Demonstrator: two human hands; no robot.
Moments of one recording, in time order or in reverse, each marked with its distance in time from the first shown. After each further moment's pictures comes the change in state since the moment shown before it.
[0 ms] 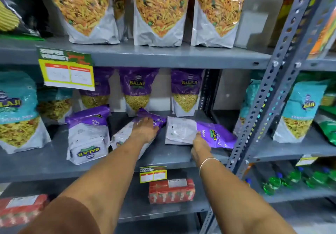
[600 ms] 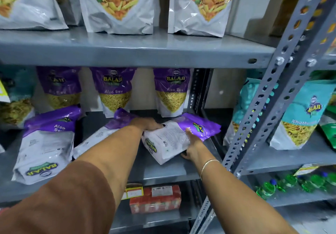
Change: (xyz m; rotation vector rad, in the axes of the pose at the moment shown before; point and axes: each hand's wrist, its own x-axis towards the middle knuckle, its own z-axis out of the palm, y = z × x) left_hand 0.119 0.076 0.025 -0.064 -0.479 -0.090; right_hand 0.117 -0.033 -0.006 0.276 -0.274 0.180
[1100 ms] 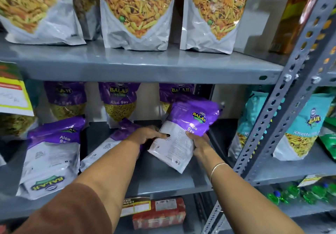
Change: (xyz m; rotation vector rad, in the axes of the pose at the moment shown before) left_hand 0.002 -0.026 -0.004 -0.751 -0.098 0.126; right_hand 0.007 -0.024 0.018 0.057 -0.142 -0.372
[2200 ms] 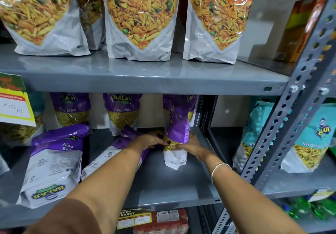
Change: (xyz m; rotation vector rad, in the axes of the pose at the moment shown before) left_hand 0.011 0.001 -0.005 0.030 0.044 0.063; right_hand 0.032 -0.006 0.016 -0.963 -0.321 -0.228
